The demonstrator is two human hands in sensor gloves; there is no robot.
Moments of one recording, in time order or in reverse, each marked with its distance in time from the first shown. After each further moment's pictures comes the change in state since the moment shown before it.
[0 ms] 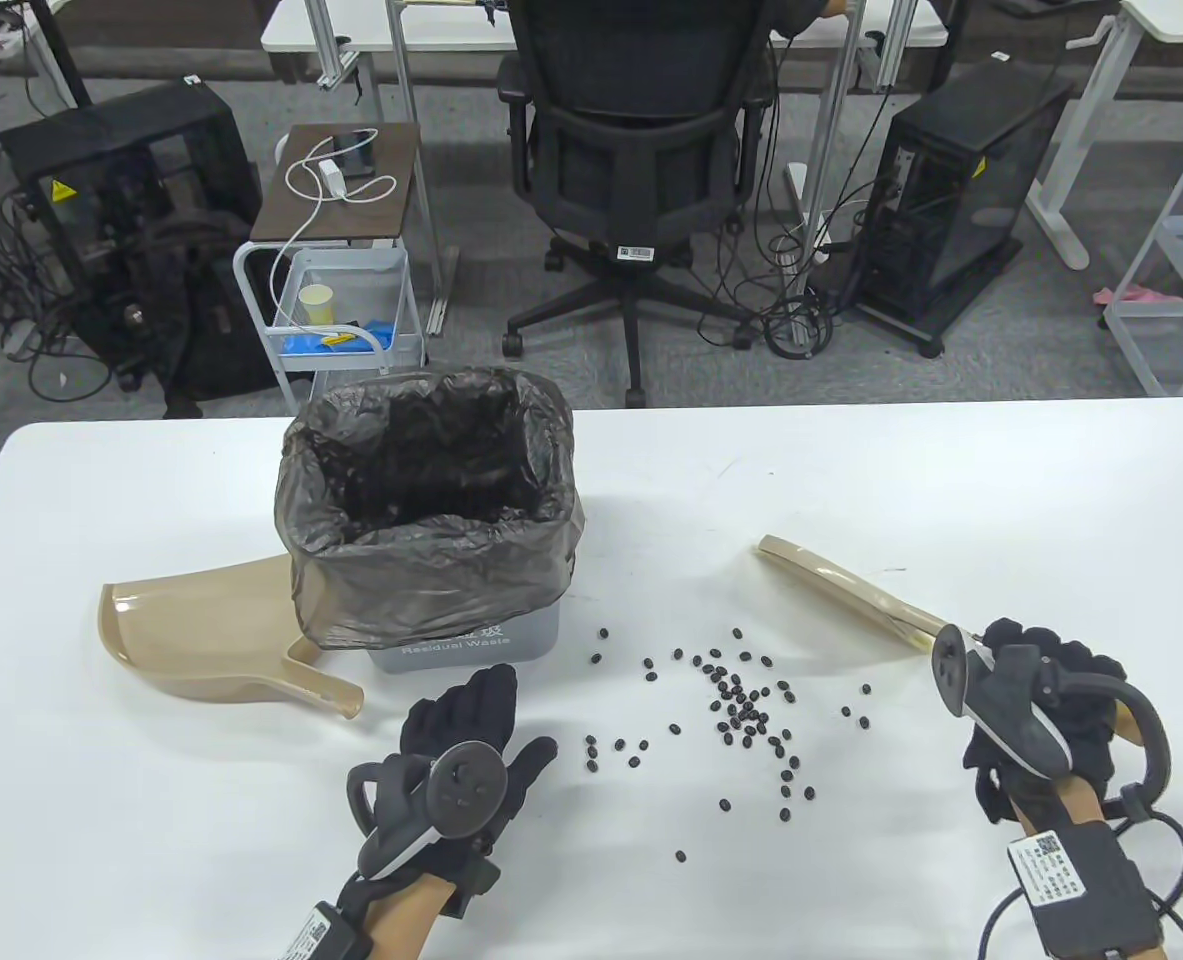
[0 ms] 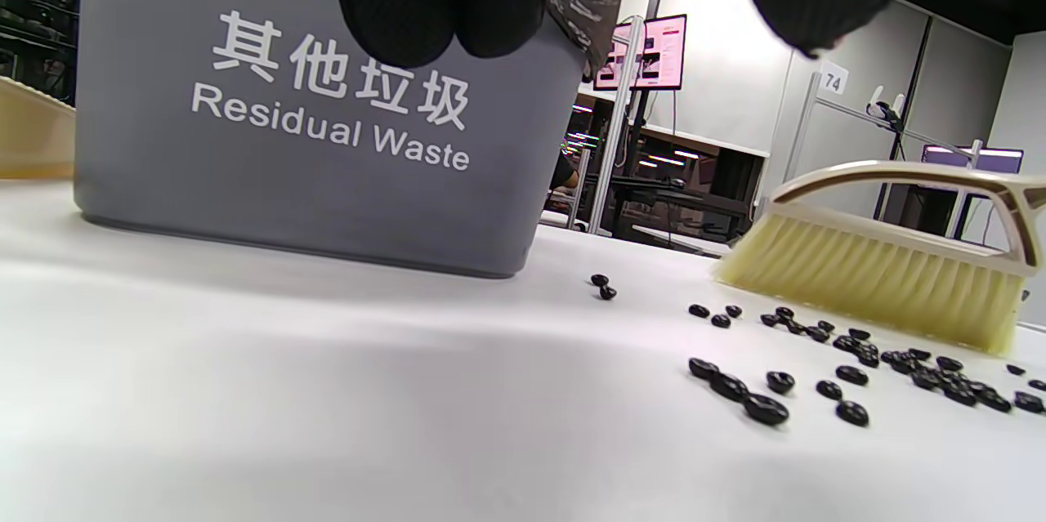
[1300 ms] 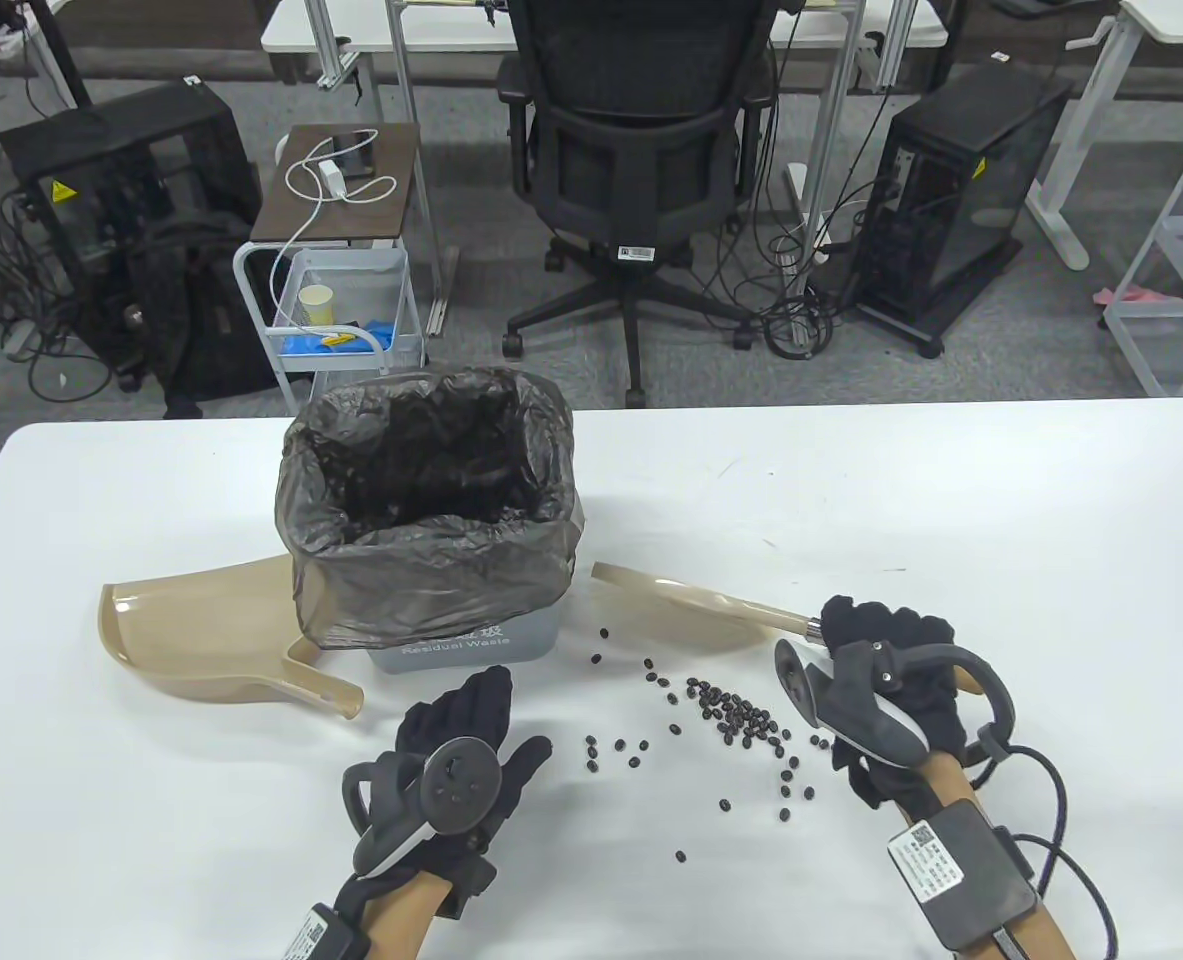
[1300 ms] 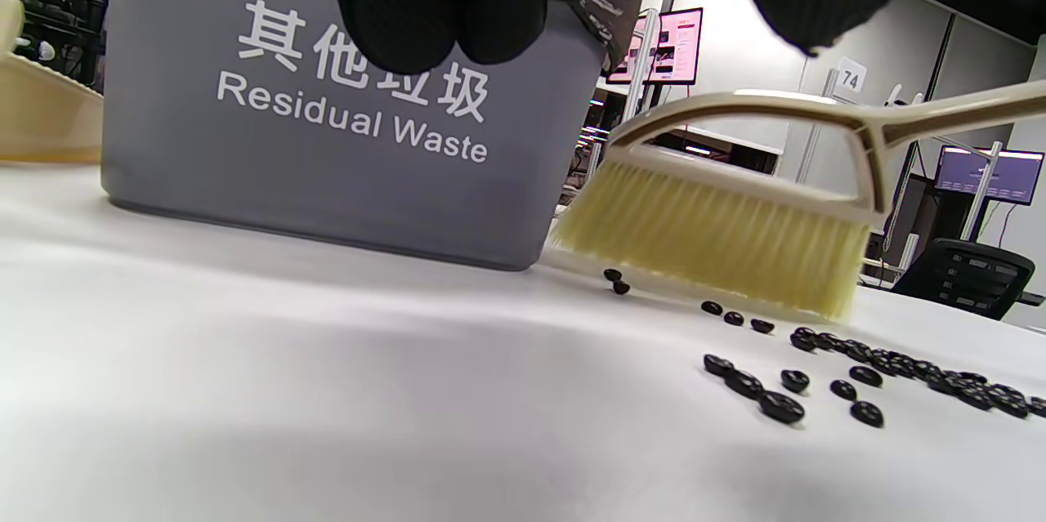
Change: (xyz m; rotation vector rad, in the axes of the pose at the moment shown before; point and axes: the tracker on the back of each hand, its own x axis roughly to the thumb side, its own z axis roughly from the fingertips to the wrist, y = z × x) left_hand -0.008 0.001 0.000 -0.017 0.032 0.023; right_hand 0.110 -0.047 0.010 -0.255 -0.276 0.017
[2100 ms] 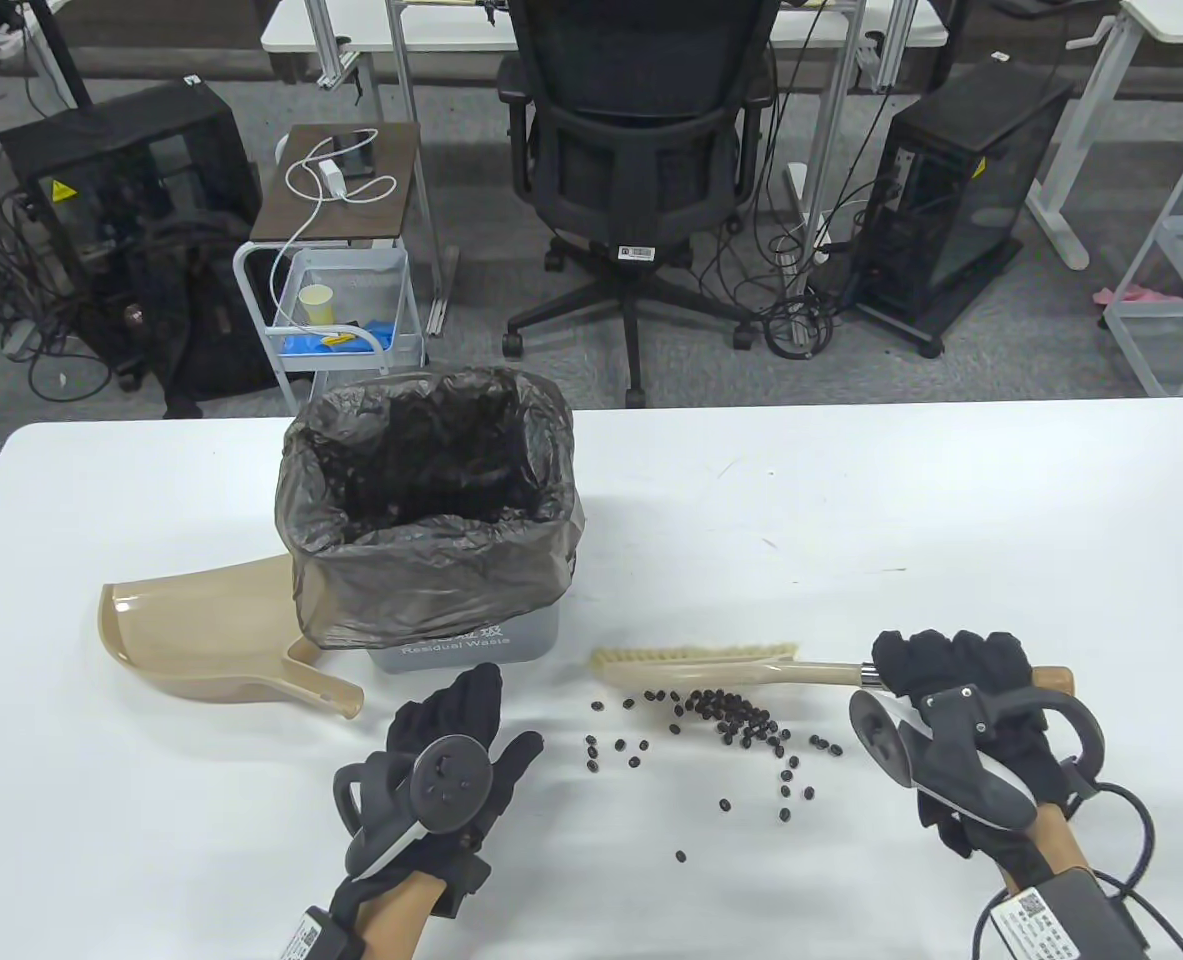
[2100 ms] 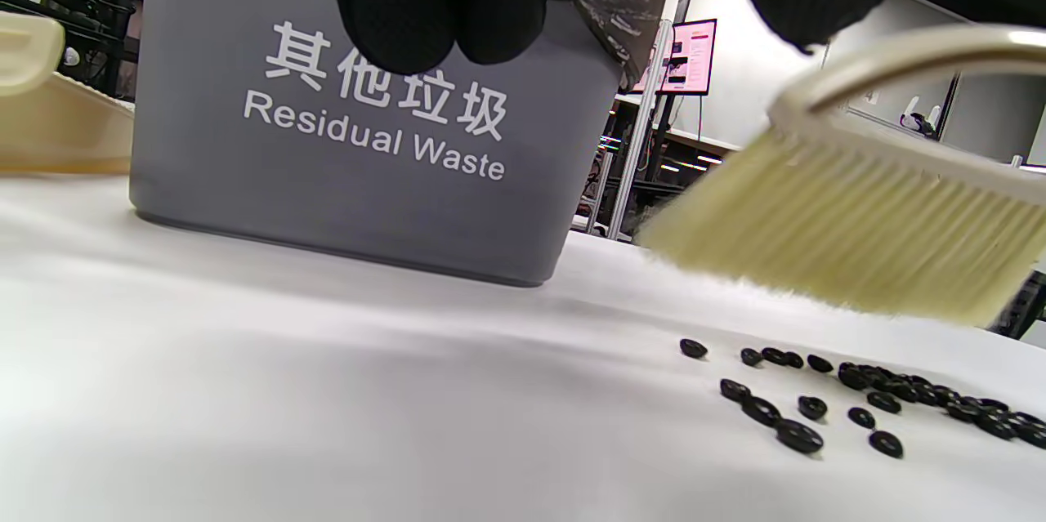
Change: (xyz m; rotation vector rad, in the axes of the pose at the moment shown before) left_hand -0.005 0.005 0.002 0.026 0.023 0.013; right_hand -0.068 -0.025 0.048 -0.069 -0.021 -0.152
